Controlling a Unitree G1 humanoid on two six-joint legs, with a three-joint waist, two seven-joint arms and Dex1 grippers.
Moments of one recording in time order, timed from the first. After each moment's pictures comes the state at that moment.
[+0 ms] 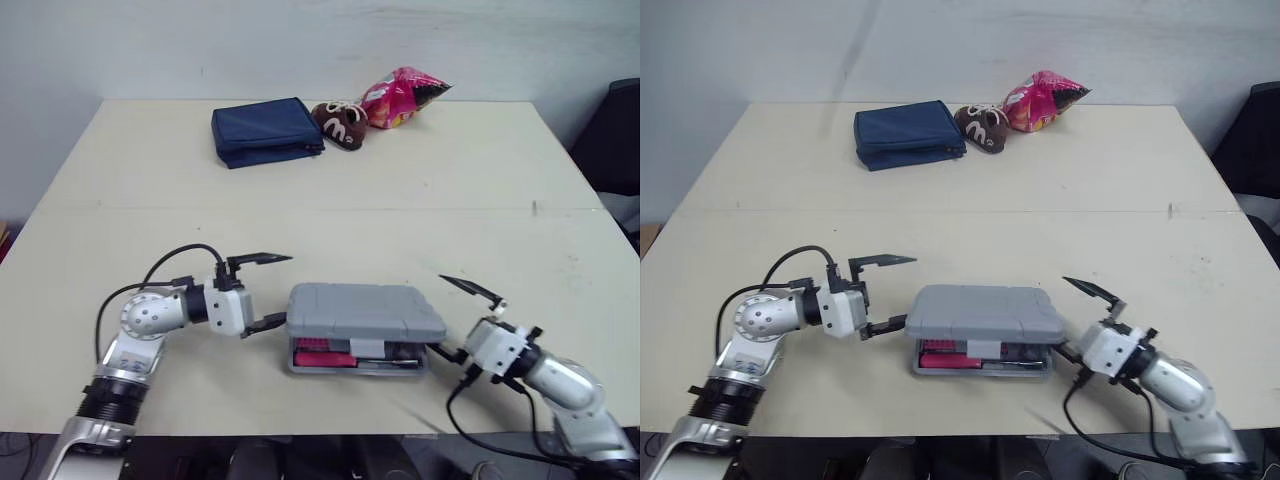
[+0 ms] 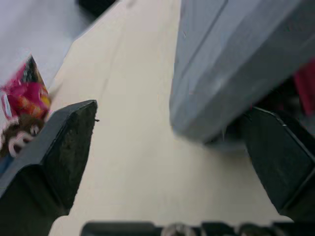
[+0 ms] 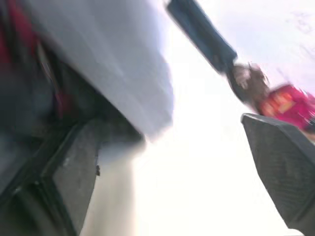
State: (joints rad) left arm -0.26 0.71 -0.03 0.23 -0.07 -0.65 -0.92; right arm 0.19 -0.70 -0.14 0.04 -0.01 -0.71 0.63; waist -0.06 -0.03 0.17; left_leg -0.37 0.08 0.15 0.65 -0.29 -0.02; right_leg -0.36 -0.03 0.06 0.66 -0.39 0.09
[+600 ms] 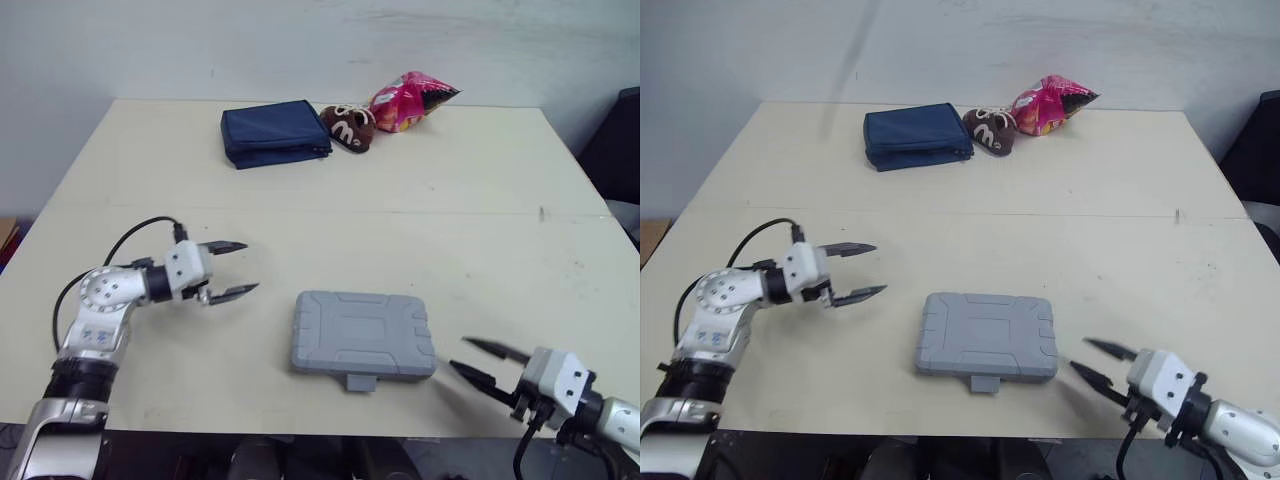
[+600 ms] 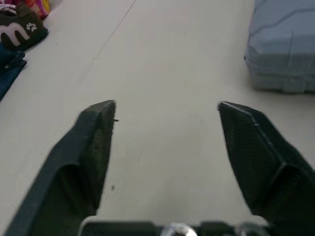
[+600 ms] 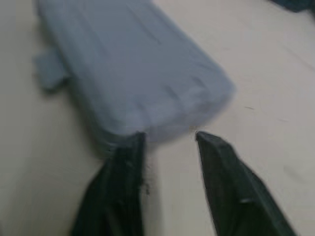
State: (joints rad) left arm -0.48 0.66 -0.04 0.32 -0.25 -0.23 -1.05; right arm 0.58 -0.87 -0.19 -0.47 0.51 -0.09 0.85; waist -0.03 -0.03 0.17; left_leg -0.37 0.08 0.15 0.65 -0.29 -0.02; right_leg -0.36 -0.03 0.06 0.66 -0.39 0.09
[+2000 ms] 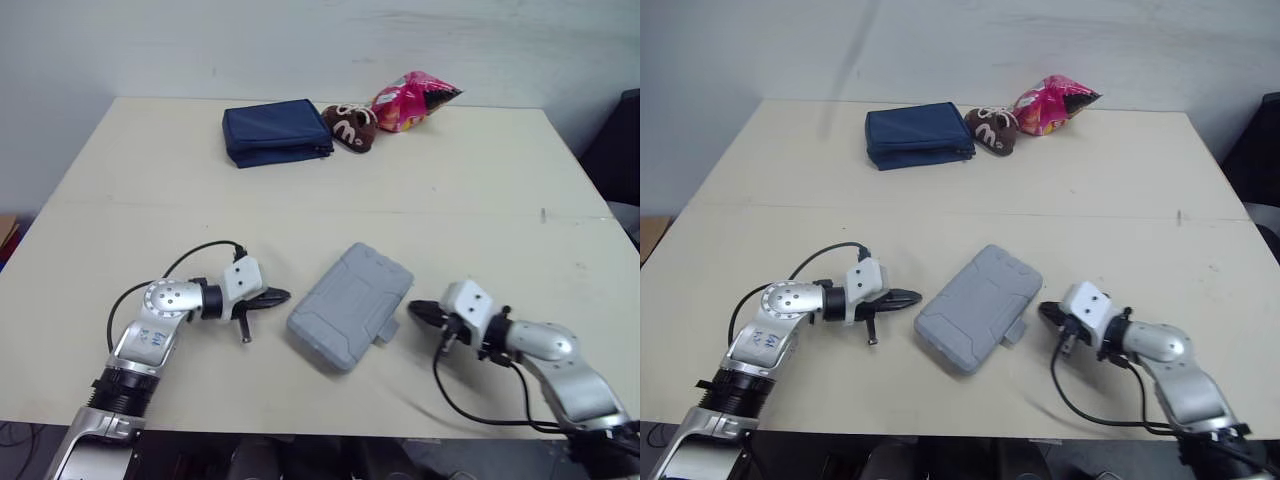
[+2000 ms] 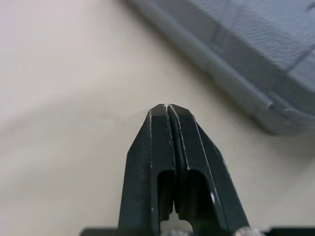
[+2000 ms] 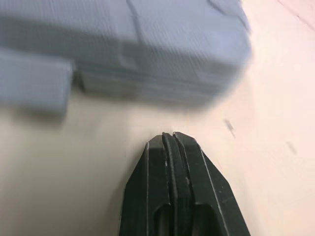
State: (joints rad) left arm -0.41 0.58 -0.08 0.09 -0.14 0.17 -0.98; right arm -0.01 -0.75 -0.03 -0.12 0.21 0.15 0.81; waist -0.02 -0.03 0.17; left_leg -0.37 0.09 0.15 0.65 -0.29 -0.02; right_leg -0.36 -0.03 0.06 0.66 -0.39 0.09
